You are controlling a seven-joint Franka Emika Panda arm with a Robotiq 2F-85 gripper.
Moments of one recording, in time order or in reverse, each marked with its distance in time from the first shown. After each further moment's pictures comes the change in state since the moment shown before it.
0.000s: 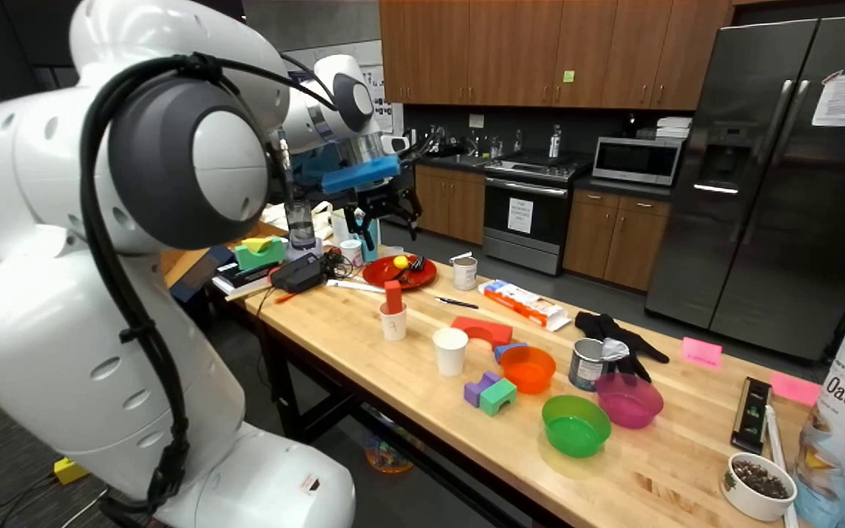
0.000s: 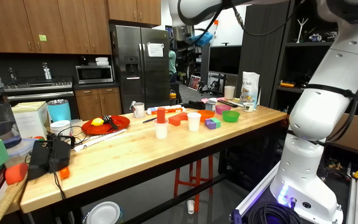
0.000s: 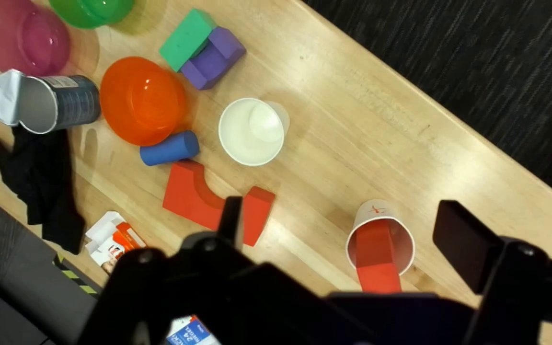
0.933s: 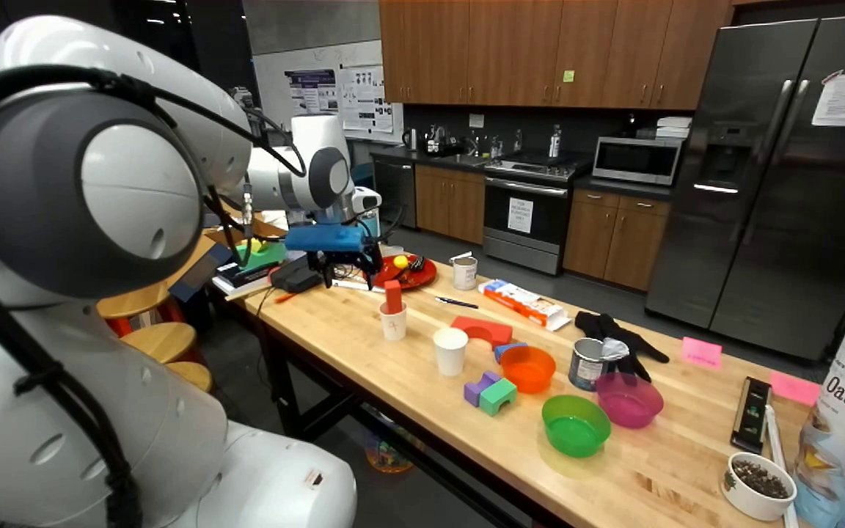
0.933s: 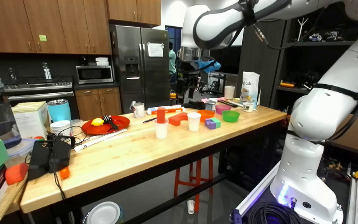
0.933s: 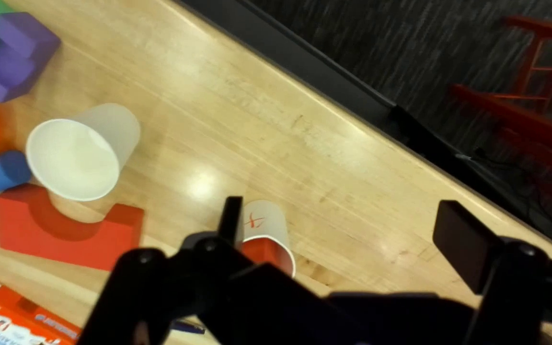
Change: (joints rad) arm 0.055 -0.187 0.021 -0.420 0.290 0.390 0.053
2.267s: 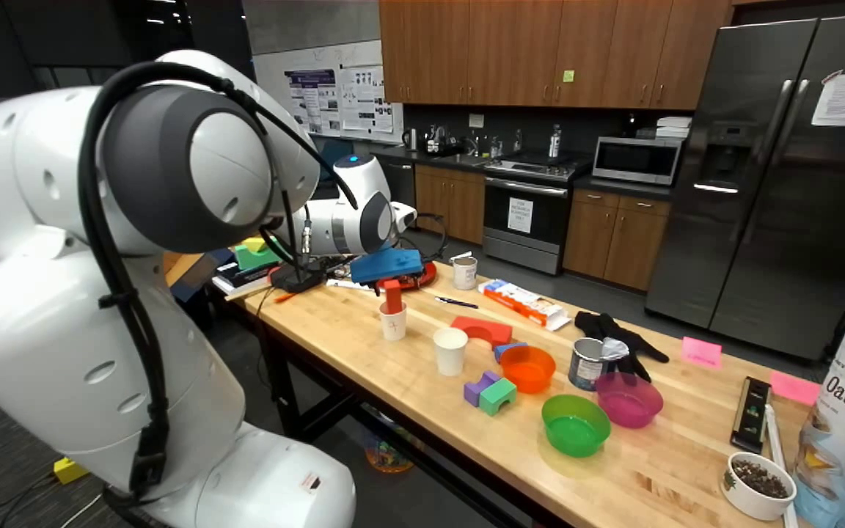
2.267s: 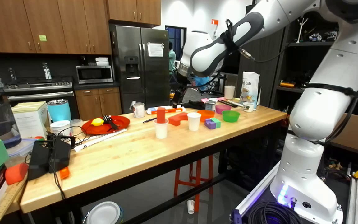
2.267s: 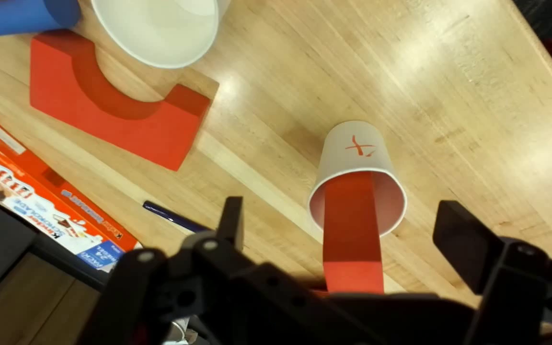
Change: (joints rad) arm -0.046 0.189 -0.091 -0.061 -0.141 0.487 -0.250
